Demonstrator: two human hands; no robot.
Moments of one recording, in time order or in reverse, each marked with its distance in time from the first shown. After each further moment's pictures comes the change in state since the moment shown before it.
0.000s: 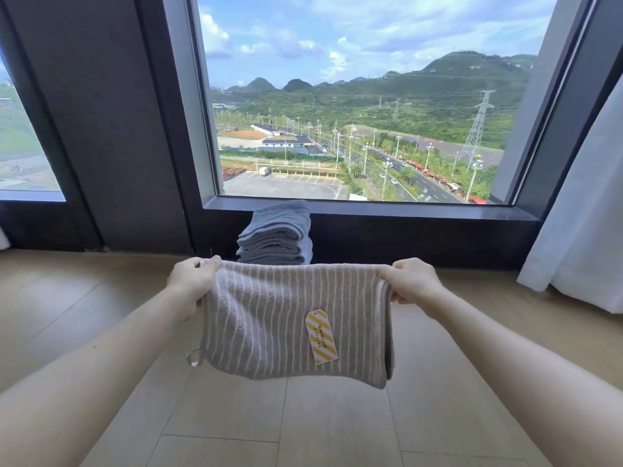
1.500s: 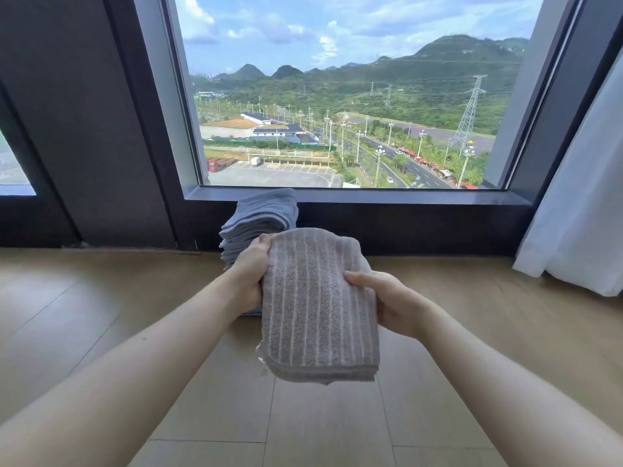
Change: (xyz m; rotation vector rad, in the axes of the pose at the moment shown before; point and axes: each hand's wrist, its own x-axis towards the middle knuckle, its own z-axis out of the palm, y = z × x) left_hand -0.047 0.045 0.092 -0.532 -0.503 -0.212; right_hand 0.003 0.029 0.027 0.818 -0.594 0.118
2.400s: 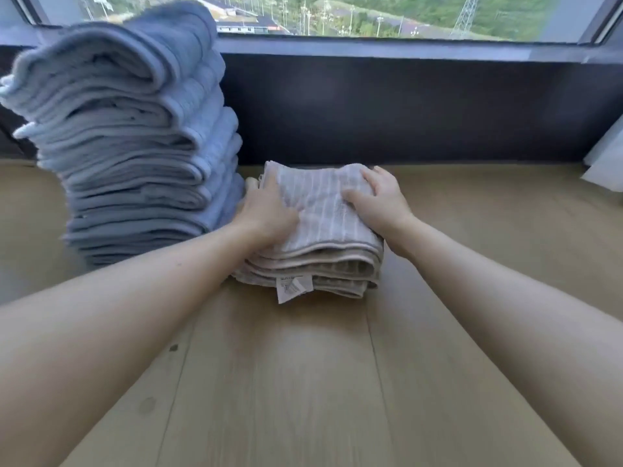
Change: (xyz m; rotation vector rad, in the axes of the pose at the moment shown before) left_hand 0.268 -0.149 0.037 1.335 0.144 0.241; right_hand 0.234 0.085 -0.142 -0.599 0.535 -0.209
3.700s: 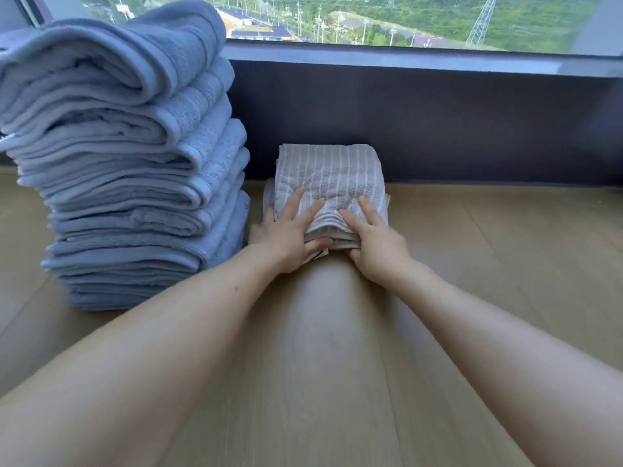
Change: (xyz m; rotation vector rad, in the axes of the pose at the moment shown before) left_hand 0.049 -0.017 0.040 0.314 -0.169 0.199; right_hand 0.030 0.028 0.026 -0.769 -0.160 -0.161
